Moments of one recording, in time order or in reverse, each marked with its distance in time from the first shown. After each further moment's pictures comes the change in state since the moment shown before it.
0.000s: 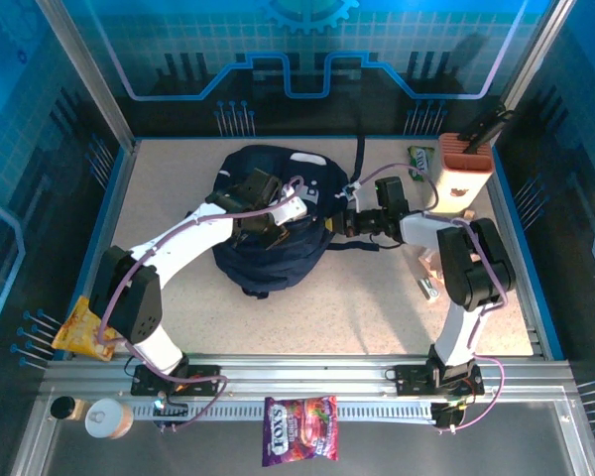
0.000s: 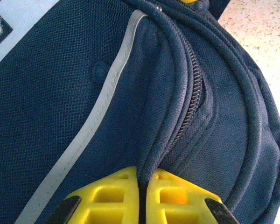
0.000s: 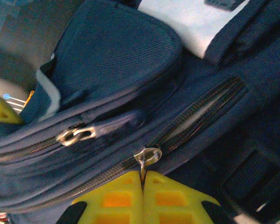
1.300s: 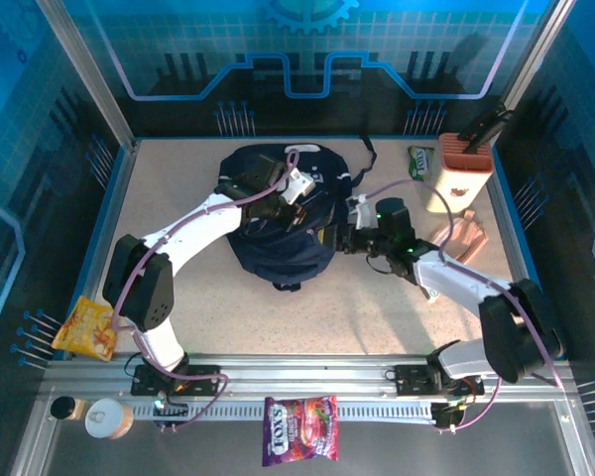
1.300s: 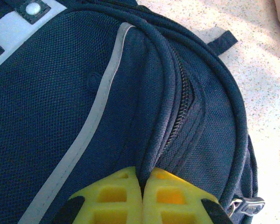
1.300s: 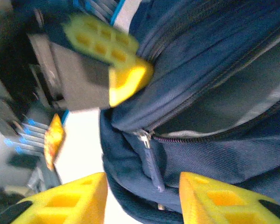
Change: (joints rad) left arm 0.006 0.091 0.091 0.168 0.123 -0.307; right arm 0.163 -0.476 -0.289 0.109 0.269 0.391
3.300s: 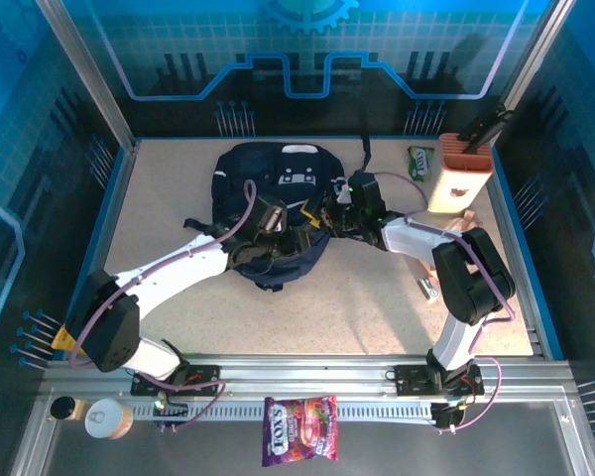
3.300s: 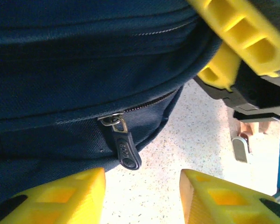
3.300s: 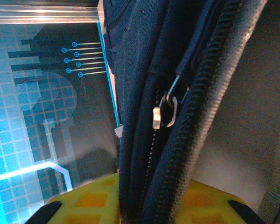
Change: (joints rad) left arm -0.154 -0.256 -0.337 0.100 -0.121 -1.012; right arm 0.033 0.417 0.331 0.048 -0.008 0.631
